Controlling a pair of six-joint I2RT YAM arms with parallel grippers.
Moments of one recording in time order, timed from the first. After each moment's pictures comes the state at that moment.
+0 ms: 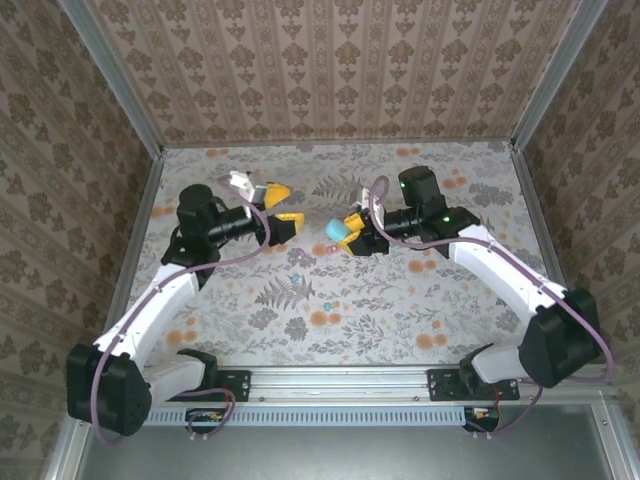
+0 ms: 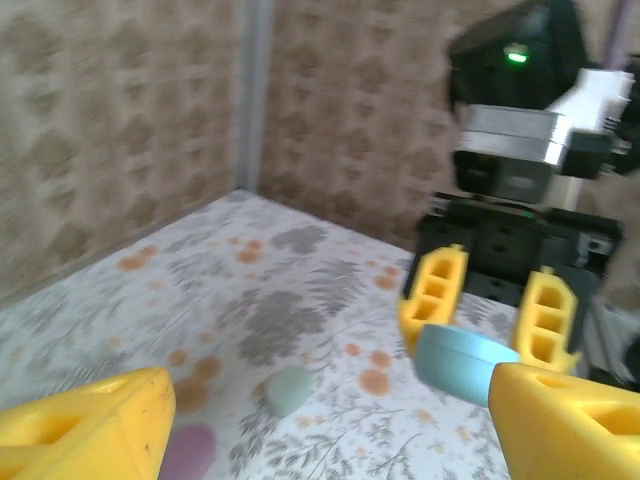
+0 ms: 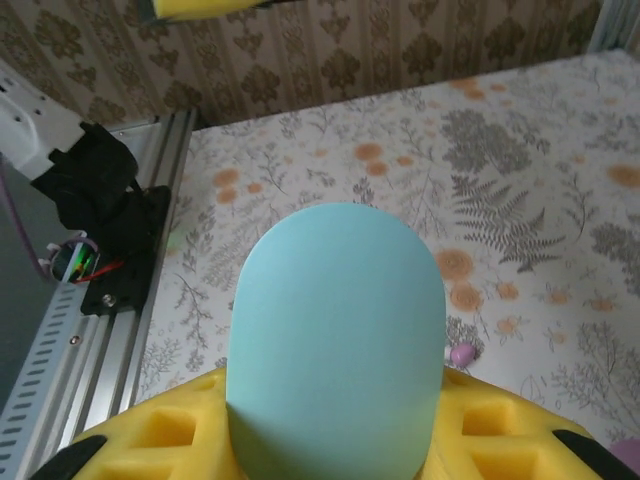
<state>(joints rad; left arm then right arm) -0.37 1.13 0.85 0.17 0.93 -0.04 0.44 1.36 1.10 -0.39 -0.90 -0.45</state>
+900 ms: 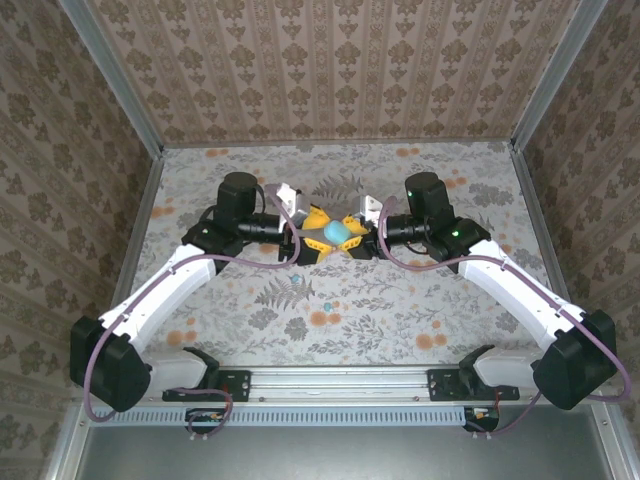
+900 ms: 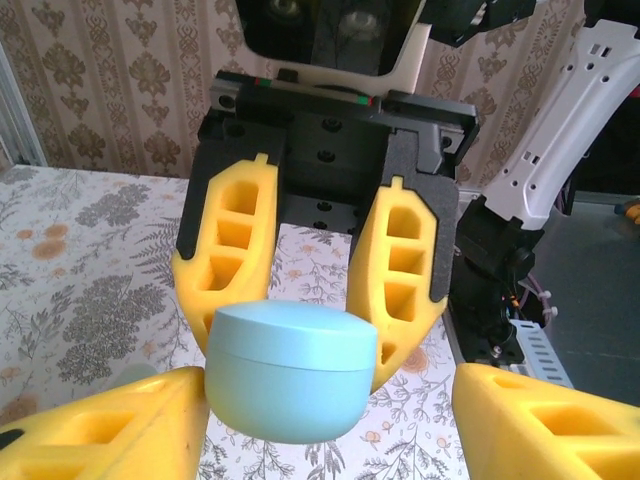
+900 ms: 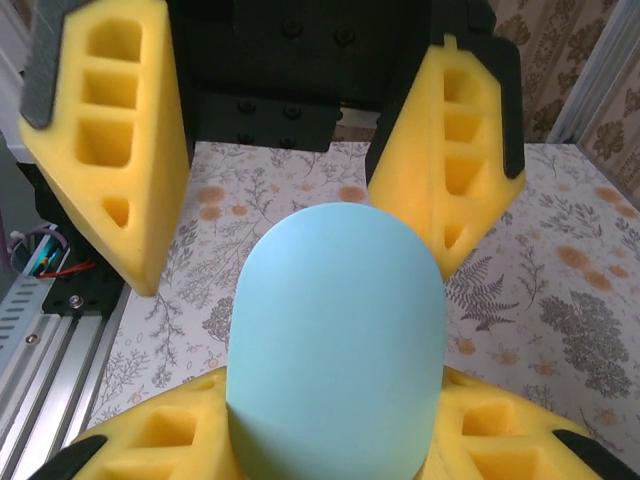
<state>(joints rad) -0.57 1.25 1.02 -0.20 1.07 0.28 0.48 1.26 1.05 -0.29 -0.84 -0.50</state>
